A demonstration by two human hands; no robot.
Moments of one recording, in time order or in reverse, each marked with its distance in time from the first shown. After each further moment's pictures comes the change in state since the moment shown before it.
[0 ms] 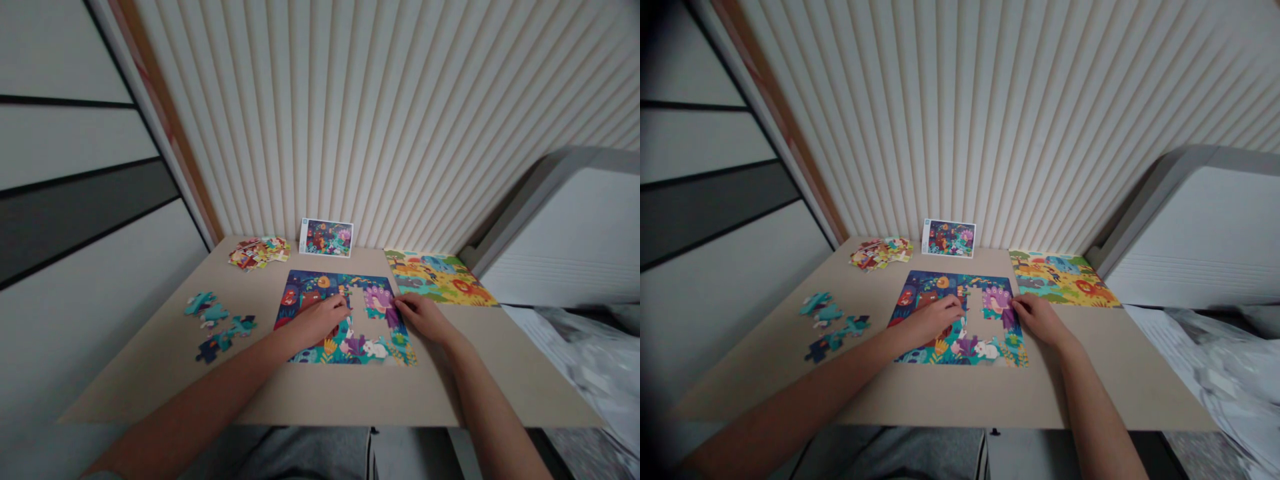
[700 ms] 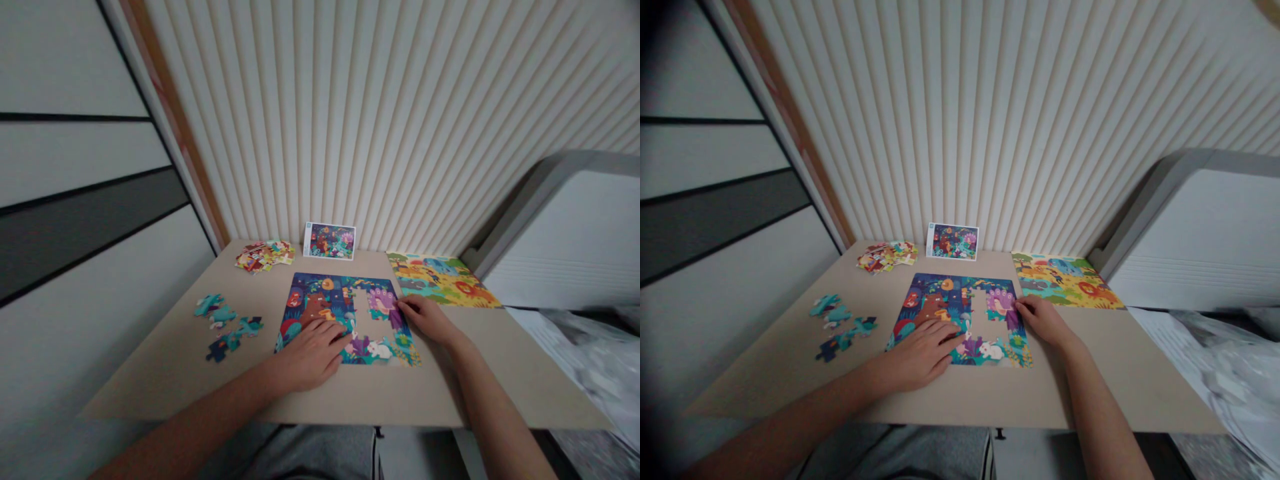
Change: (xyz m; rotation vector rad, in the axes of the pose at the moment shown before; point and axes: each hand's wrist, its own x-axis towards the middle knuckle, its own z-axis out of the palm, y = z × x) left_hand -0.057 0.054 -0.018 0.247 -0.044 -0.006; right_hand 0.000 0.004 0.001 -0.038 -0.006 0.003
